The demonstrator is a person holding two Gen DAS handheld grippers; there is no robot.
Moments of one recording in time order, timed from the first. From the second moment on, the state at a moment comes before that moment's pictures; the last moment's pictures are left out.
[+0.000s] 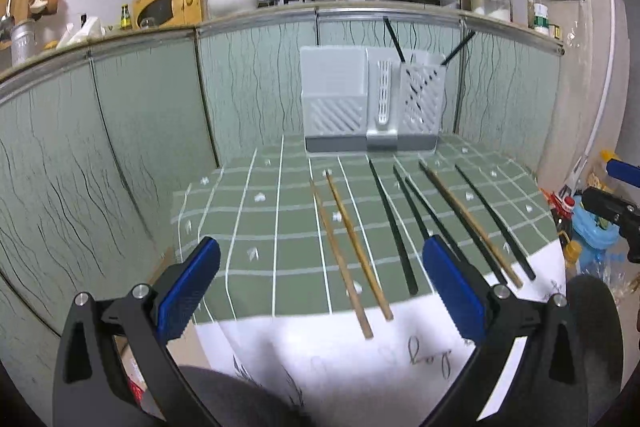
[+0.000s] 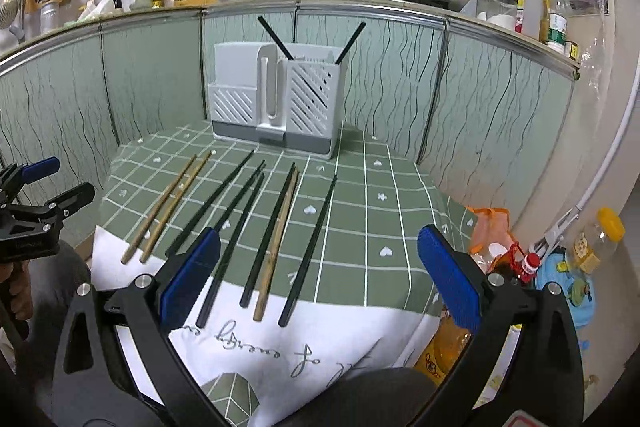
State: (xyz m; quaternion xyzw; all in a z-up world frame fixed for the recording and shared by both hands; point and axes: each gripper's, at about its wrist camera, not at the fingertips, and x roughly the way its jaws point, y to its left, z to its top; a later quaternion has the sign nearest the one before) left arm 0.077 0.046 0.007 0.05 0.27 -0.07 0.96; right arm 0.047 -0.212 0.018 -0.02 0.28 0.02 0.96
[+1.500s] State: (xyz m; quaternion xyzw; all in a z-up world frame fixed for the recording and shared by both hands) left arm 0.114 0.015 -0.074 0.08 0.35 -0.02 0.93; right arm 0.103 -0.207 -0.078 0.00 0.38 -0.02 0.93
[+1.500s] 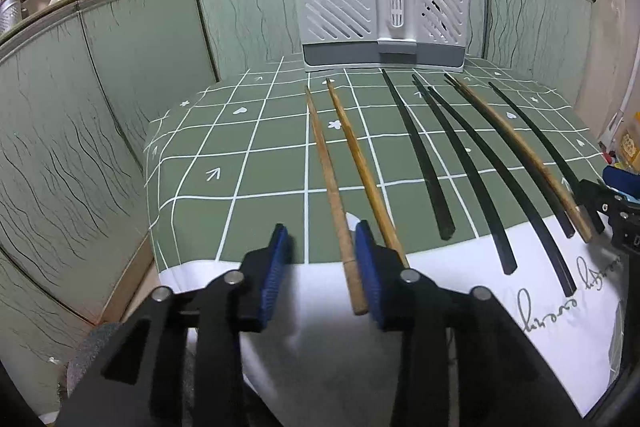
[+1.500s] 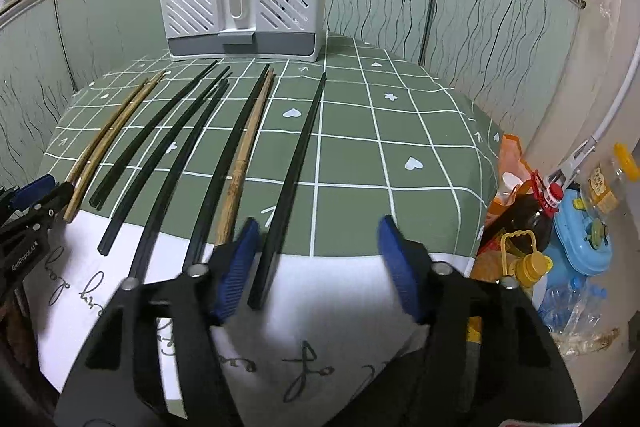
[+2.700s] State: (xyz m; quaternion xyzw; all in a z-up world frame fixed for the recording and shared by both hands) left arm 0.095 0.040 -0.032 0.04 0.33 -0.05 0.94; right arm 0.072 -0.219 -0.032 0.06 0.34 0.00 0.94
